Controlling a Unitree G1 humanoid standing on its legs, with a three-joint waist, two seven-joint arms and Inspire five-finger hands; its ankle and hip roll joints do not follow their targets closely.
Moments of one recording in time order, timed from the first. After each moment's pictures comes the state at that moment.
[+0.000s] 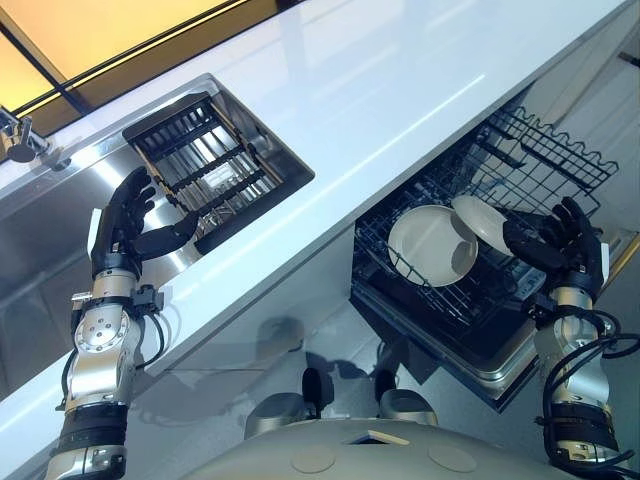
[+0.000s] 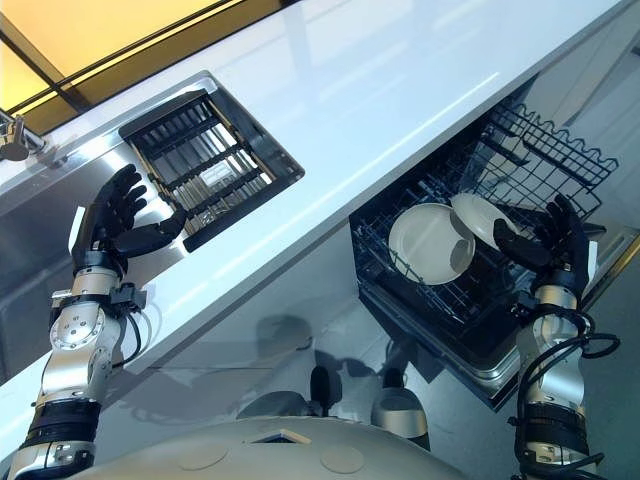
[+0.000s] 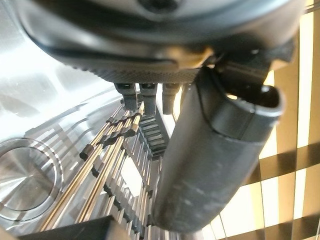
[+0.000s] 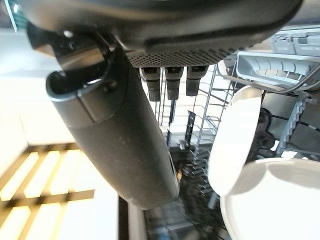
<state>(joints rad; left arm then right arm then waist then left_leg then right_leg) 0.10 0.46 0.23 0.17 -0.31 -0.19 0.03 0.09 -0.41 -0.31 0.25 0.46 -0.17 -0.19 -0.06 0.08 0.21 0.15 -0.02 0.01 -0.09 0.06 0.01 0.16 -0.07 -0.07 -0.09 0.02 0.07</state>
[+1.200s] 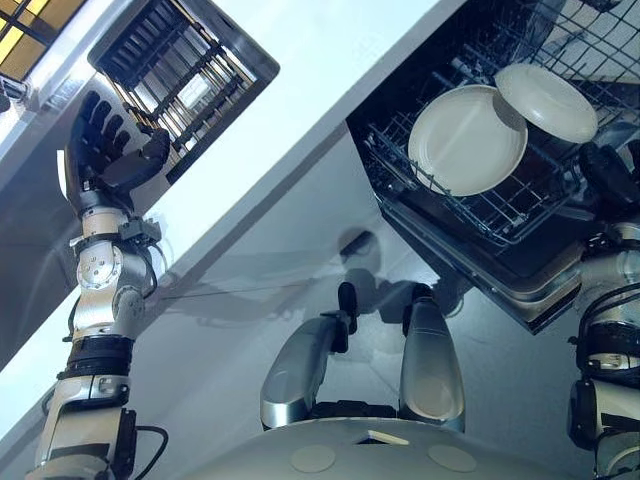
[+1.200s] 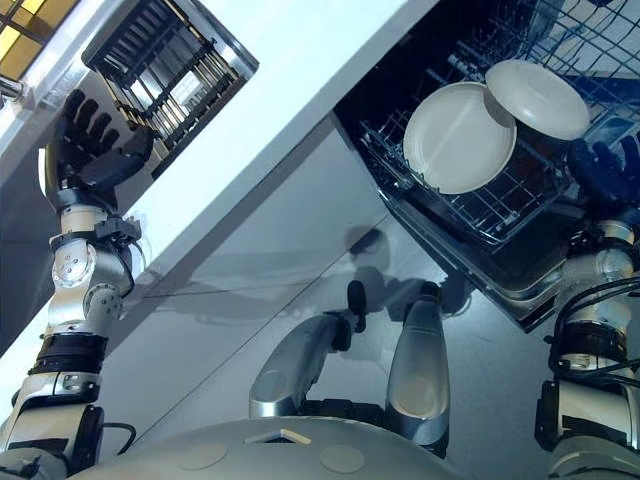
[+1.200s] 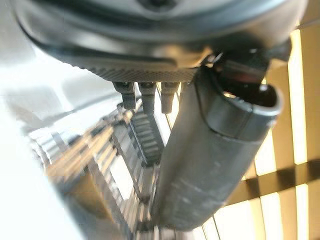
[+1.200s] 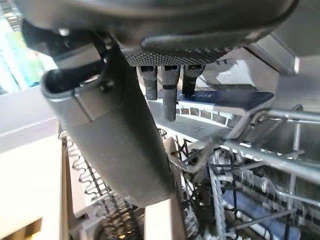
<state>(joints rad) -0.22 0.54 0.12 0.24 -0.64 -0.27 0.21 -0.32 -0.66 -0.30 0.63 1.01 -0.16 -0.01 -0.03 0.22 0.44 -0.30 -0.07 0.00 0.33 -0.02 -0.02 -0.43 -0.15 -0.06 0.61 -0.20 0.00</state>
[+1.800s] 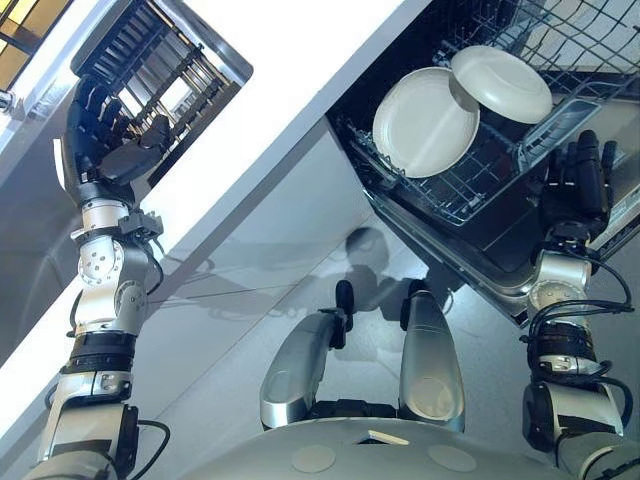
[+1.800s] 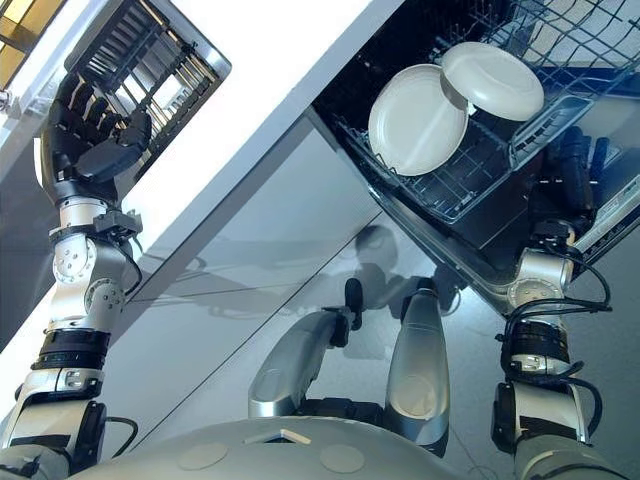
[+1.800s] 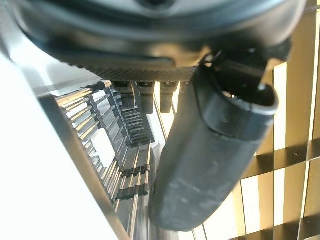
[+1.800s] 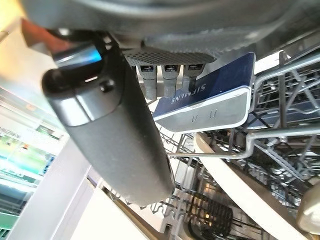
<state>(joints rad) -0.22 0.52 0.12 0.24 -0.65 -0.31 0.21 -0.31 -0.45 -0.26 0.47 1.40 -0.22 0.01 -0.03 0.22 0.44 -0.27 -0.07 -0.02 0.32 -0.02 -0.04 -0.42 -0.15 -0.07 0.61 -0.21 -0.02</state>
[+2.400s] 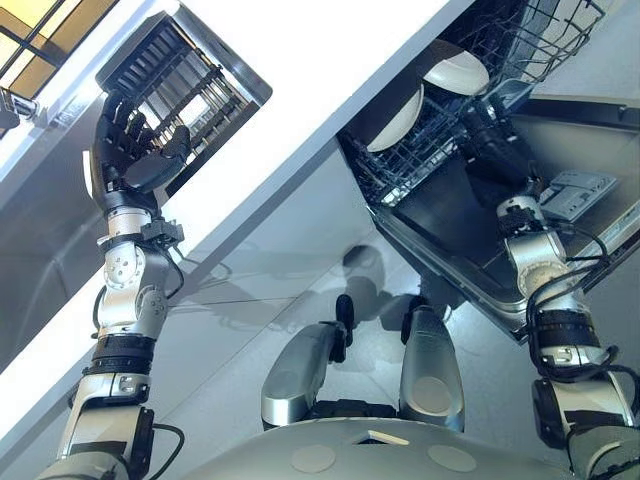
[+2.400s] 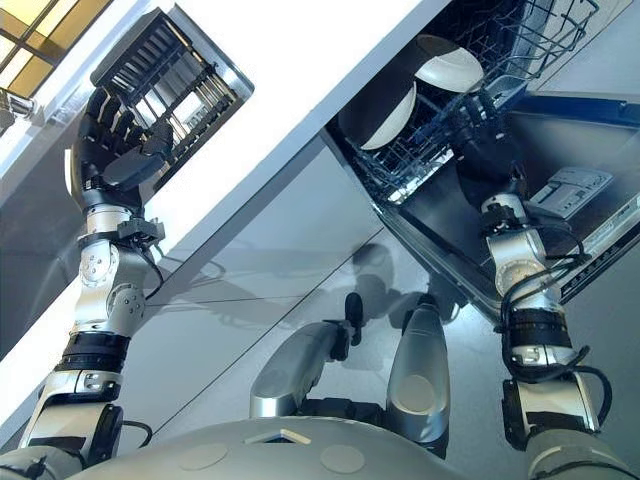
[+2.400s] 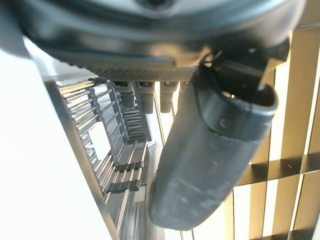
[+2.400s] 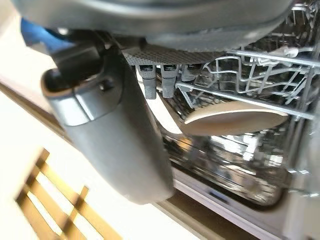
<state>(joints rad) -0.23 0.46 0.07 0.25 -0.65 -0.31 0.19 -0.39 -0.52 -0.07 0.38 1.13 0.09 0.18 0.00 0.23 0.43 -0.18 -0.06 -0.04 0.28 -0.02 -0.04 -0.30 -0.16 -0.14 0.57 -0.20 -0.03</state>
